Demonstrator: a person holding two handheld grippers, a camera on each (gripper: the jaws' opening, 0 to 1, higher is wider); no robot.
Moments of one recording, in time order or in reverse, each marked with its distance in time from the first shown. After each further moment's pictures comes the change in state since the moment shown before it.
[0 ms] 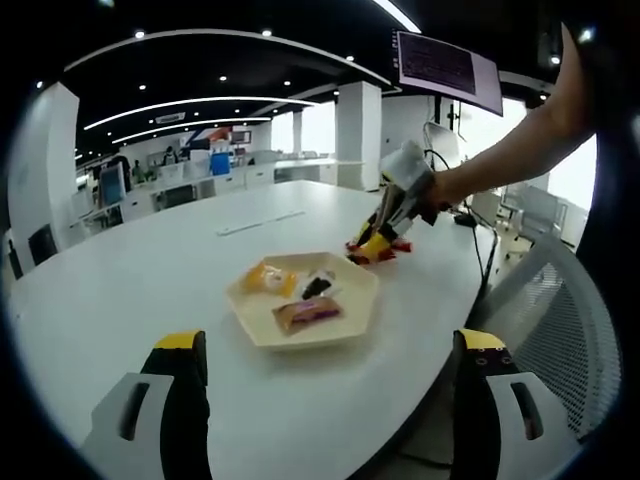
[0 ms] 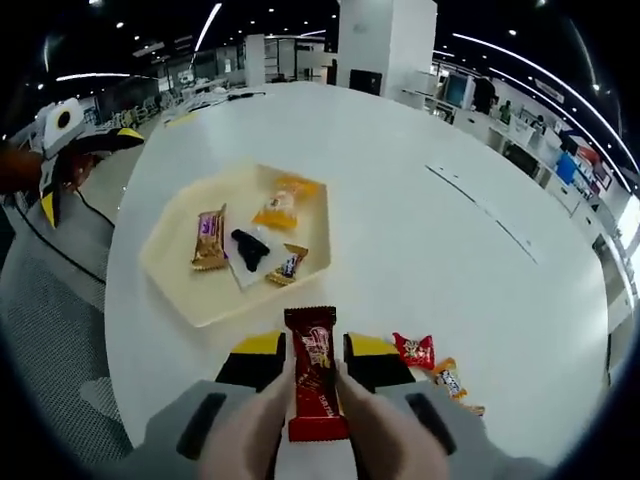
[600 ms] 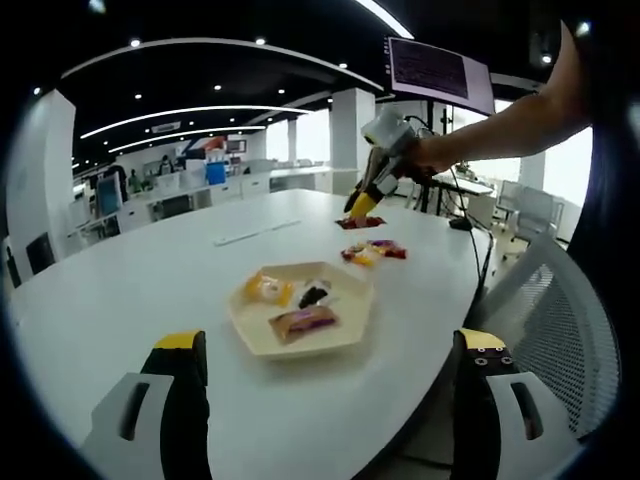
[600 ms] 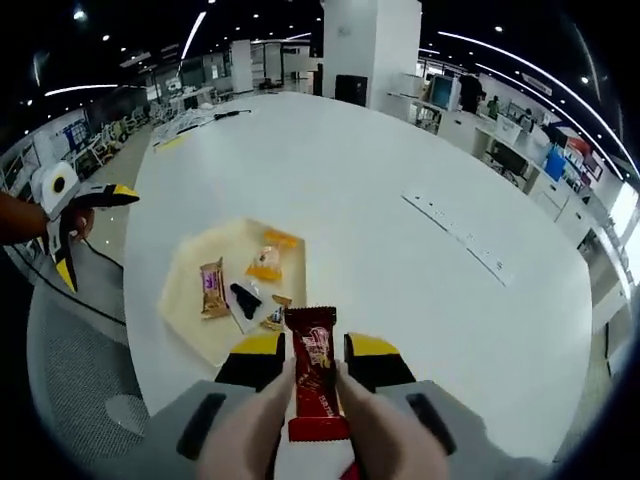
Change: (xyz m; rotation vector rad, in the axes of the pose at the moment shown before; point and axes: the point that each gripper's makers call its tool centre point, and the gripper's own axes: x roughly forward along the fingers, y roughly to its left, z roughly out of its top) left arm -0.002 -0.004 0.006 0.028 -0.031 -0.015; right arm -0.051 -0.019 0.064 0.038 -0.006 -0.034
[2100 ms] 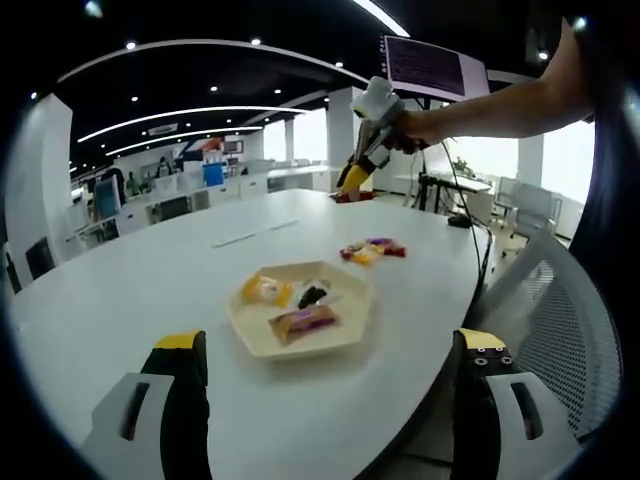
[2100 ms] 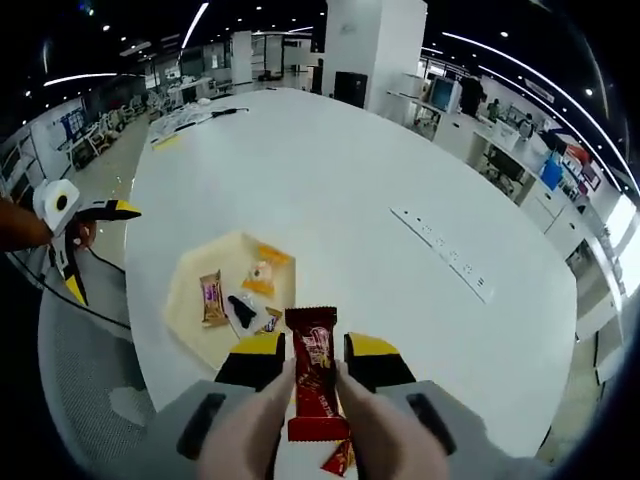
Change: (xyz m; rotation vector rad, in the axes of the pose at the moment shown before) left arm 0.001 0.000 0.000 0.016 0.004 -0.001; right arm -0.019 -0.011 0.028 -0.030 0.034 -0.024
